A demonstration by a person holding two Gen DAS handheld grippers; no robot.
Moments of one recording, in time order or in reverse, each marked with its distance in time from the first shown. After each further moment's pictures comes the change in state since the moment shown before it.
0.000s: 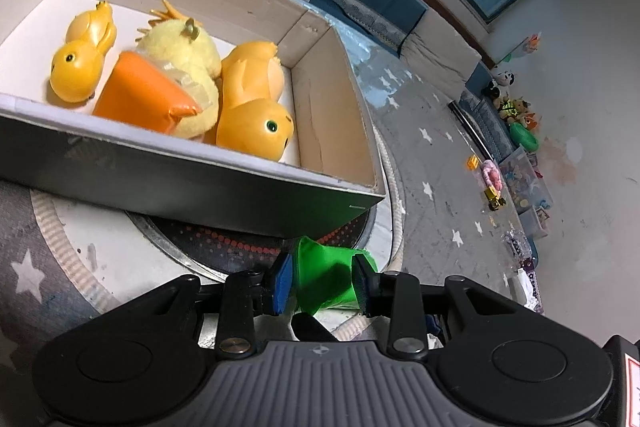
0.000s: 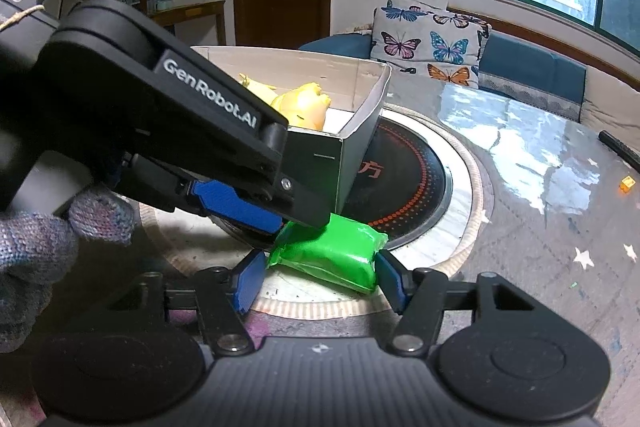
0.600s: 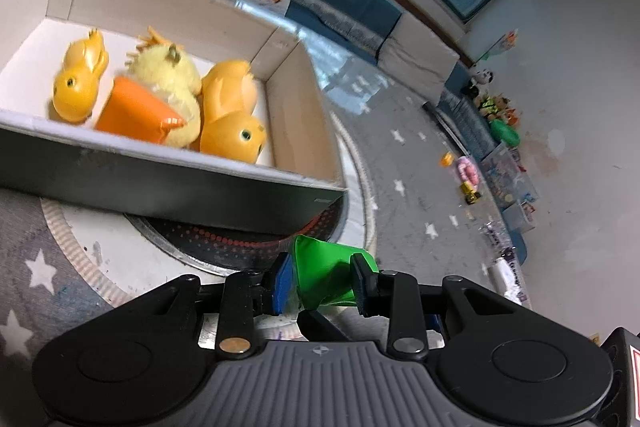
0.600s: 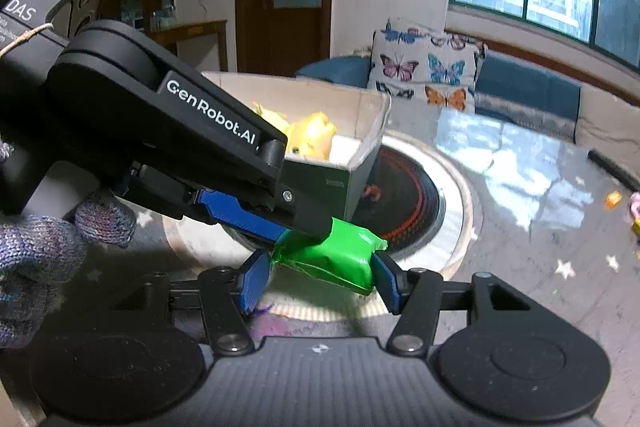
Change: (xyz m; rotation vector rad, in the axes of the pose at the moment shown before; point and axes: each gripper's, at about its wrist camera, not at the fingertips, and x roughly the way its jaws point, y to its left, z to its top) left arm -0.036 -0.011 -0.009 0.063 -0.044 -0.047; right arm -0.034 0.009 0.006 -0.010 -0.078 -0.006
